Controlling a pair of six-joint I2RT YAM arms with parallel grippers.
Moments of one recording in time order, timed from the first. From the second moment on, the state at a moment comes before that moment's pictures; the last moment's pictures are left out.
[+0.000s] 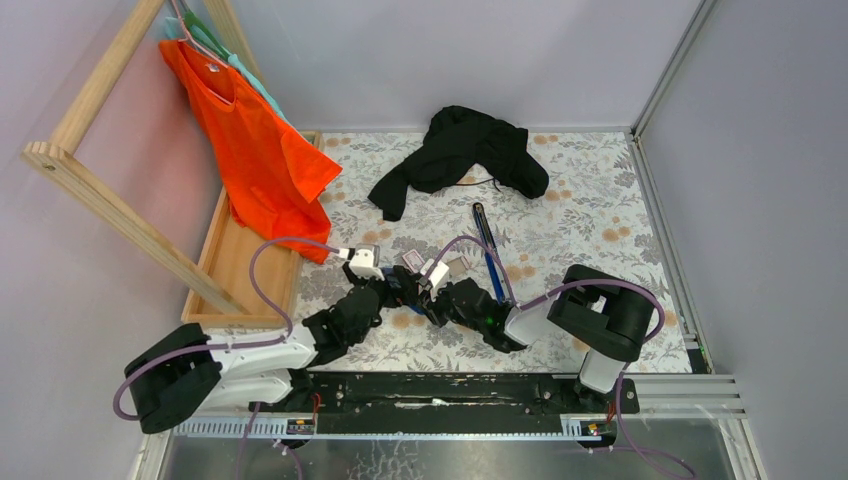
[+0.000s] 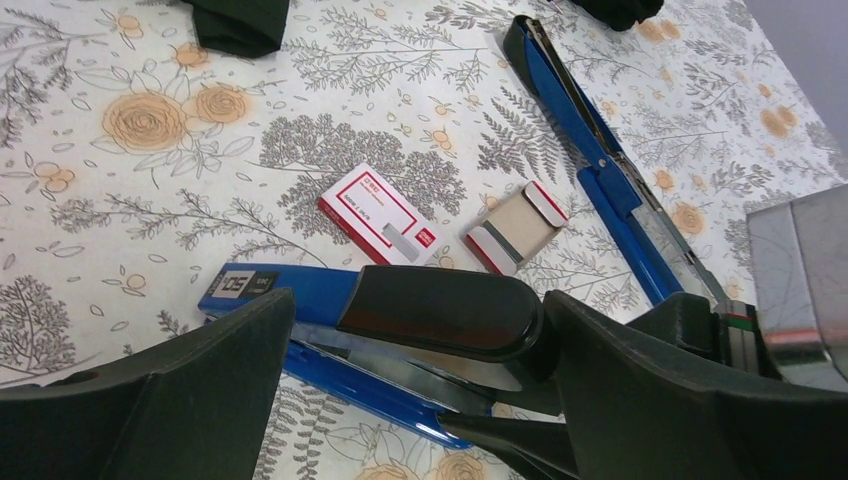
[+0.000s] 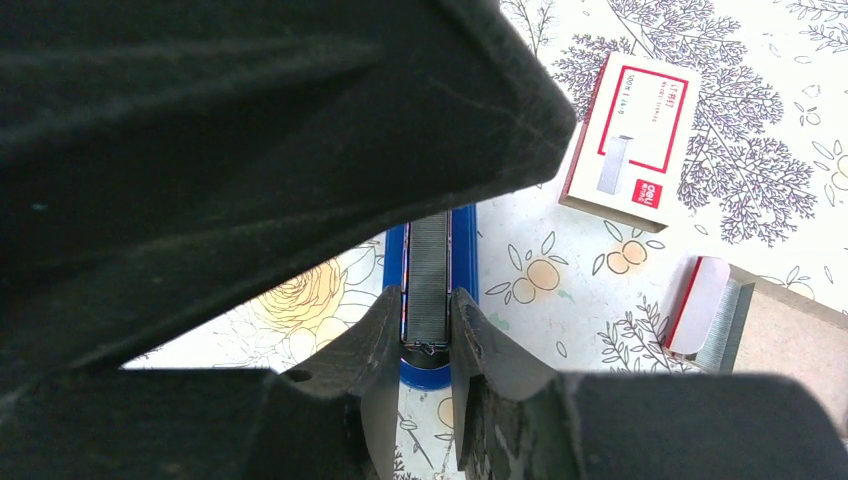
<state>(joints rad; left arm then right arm) -0.98 1.10 0.23 0.57 -0.60 -0.54 1.07 1.74 0.49 0.85 0.07 0.09</state>
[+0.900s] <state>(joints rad) -0.89 0.78 0.40 -0.07 -0.59 -0.84 1.07 1.50 0.50 0.45 0.11 0.07</state>
